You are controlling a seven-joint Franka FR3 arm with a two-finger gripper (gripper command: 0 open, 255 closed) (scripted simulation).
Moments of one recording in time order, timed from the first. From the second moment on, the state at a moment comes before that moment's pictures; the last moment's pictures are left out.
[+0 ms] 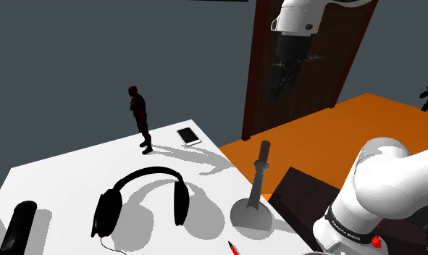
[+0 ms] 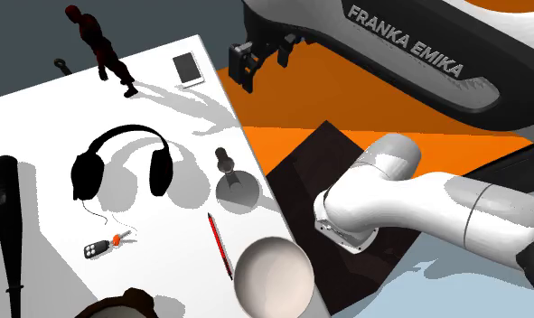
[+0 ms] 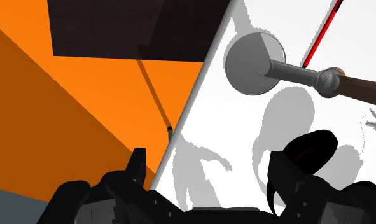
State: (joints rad) arm 0.01 -0.83 0.06 -2.28 0.11 1.47 0.06
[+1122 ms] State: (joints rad) arm -0.01 -0.69 0.40 -2.31 0.37 1.46 0.62
